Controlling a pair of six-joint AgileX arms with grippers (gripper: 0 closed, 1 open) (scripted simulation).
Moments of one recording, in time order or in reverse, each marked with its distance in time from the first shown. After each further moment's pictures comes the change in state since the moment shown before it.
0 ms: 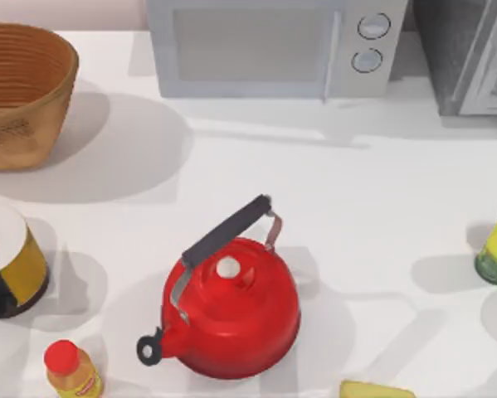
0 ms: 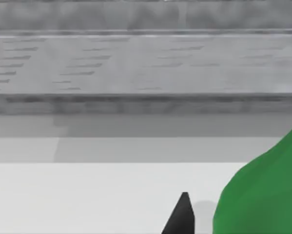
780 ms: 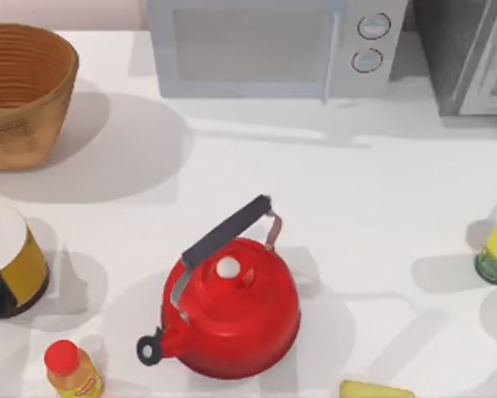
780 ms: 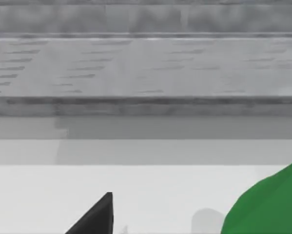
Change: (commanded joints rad) left arm 0.000 0.000 0.000 0.000 0.000 0.000; right arm 0.000 0.000 0.000 0.000 0.000 0.000
